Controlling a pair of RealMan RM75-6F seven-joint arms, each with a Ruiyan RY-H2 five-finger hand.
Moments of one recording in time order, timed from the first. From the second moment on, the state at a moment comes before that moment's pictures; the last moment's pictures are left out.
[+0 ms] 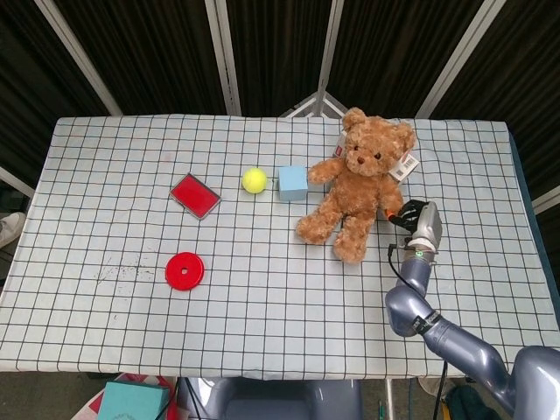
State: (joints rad) left arm -0.03 -0.79 -0.08 -1.74 1.25 1.37 -0.13; right arm 0.74 -1.72 0.63 -1.17 -0.21 1.11 -0.14
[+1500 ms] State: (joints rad) left arm -0.02 -0.79 -0.08 -1.74 1.25 1.38 -0.14; right arm 0.72 -1.74 0.66 -1.17 -0.27 1.11 -0.21
